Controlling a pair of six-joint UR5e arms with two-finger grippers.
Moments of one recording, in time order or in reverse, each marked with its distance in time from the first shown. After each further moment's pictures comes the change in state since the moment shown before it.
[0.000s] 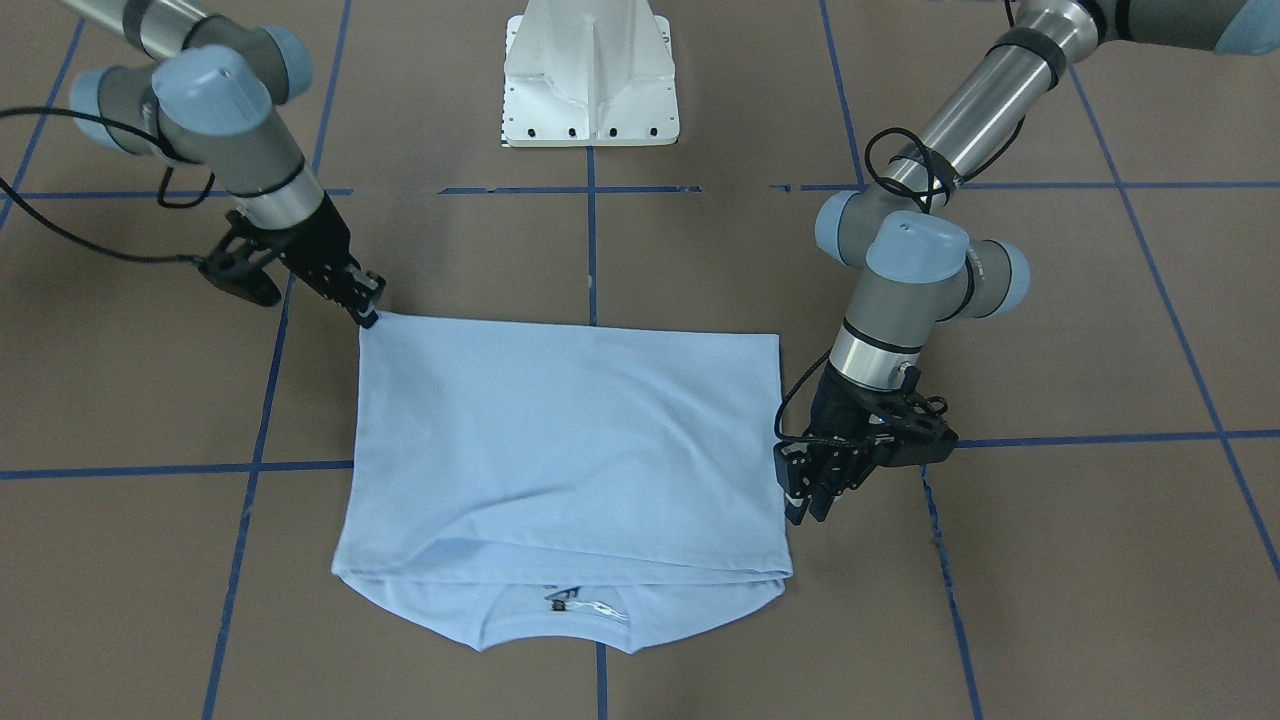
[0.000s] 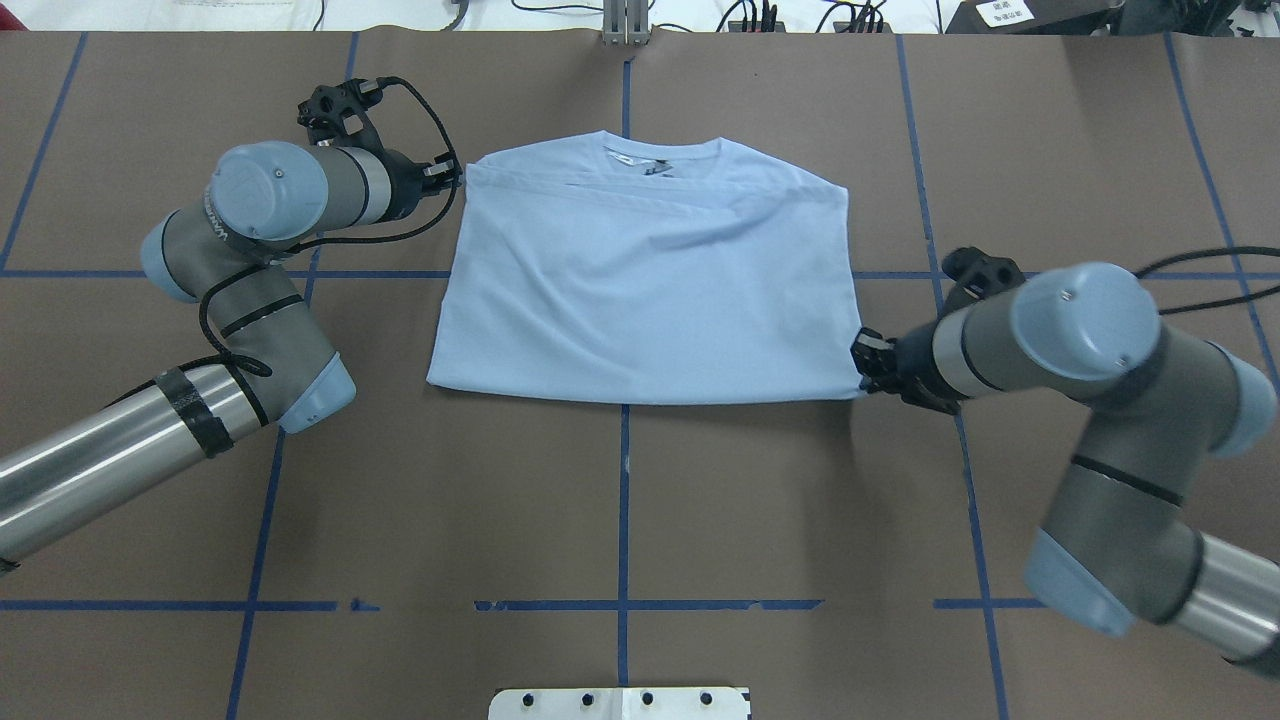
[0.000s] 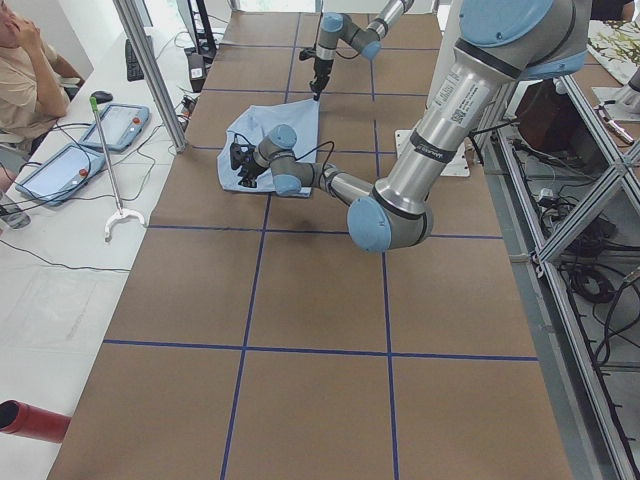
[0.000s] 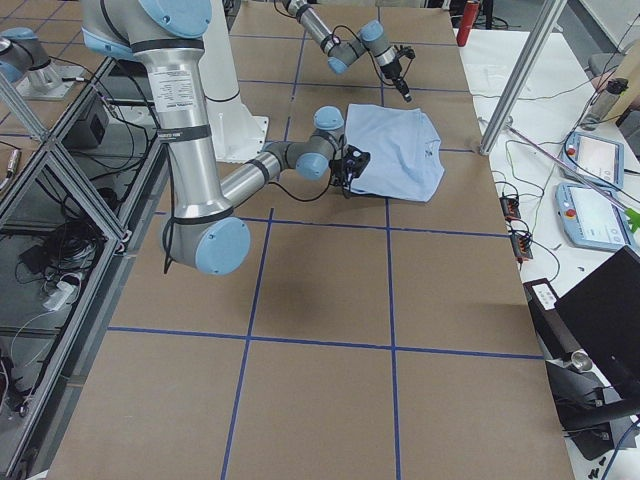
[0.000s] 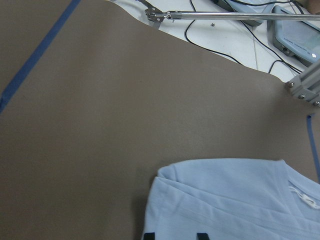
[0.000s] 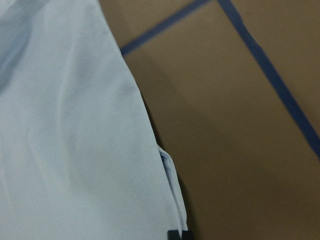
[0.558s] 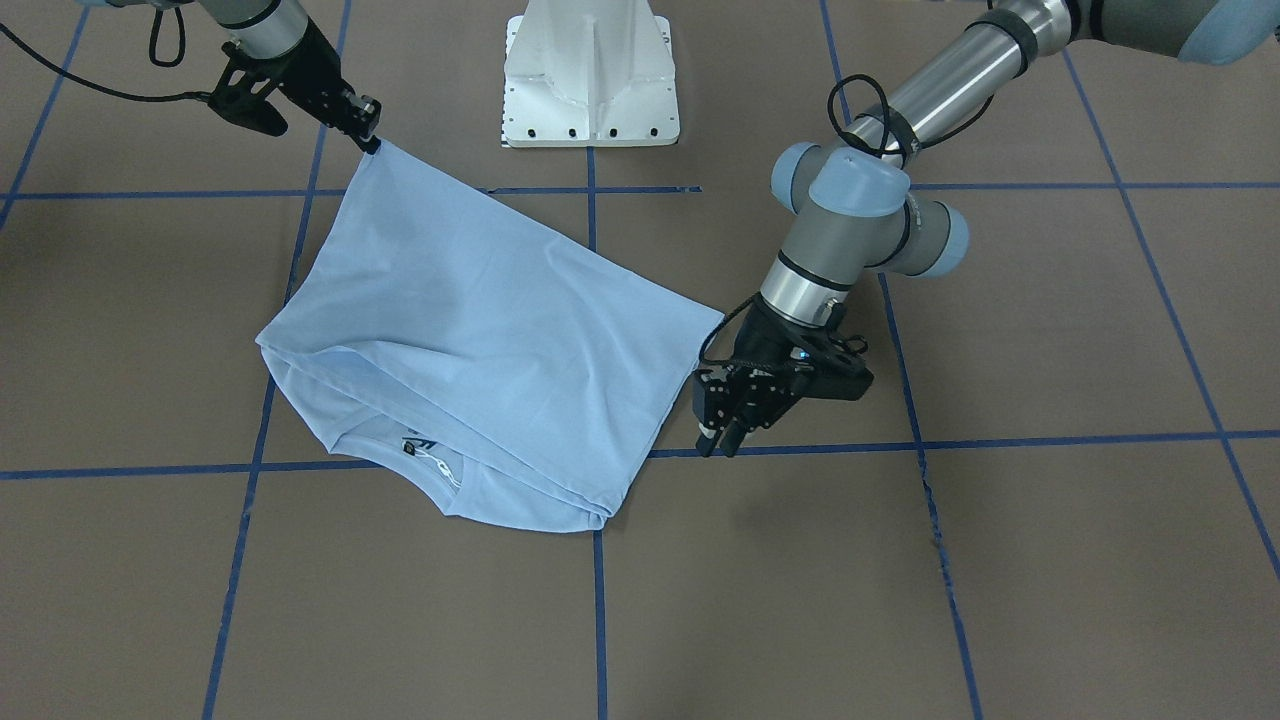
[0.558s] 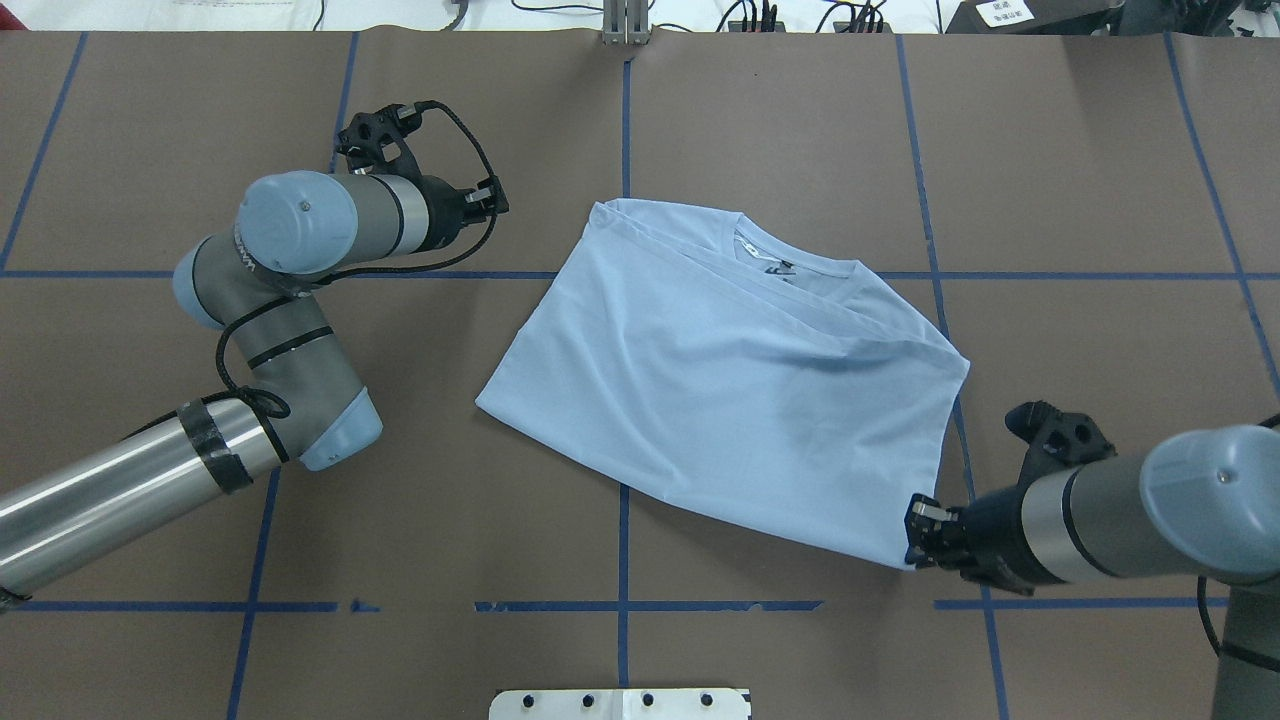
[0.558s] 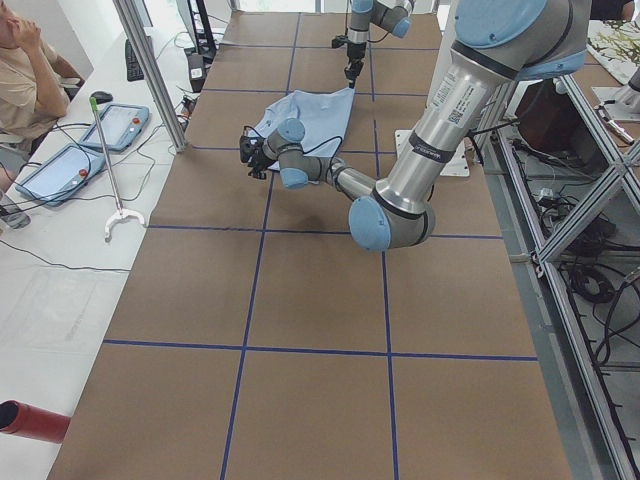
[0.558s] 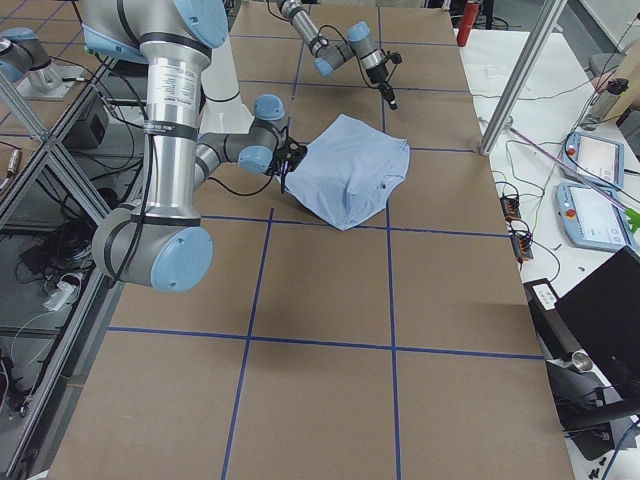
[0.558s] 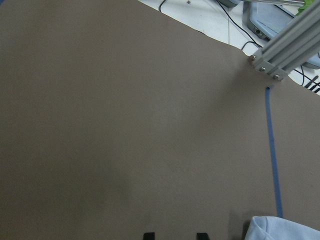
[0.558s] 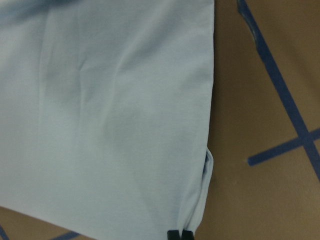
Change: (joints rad) left arm 0.109 0.007 -0.164 0.002 -0.019 -0.104; right arm -0.277 -0.227 0.278 0.001 0.018 0.151
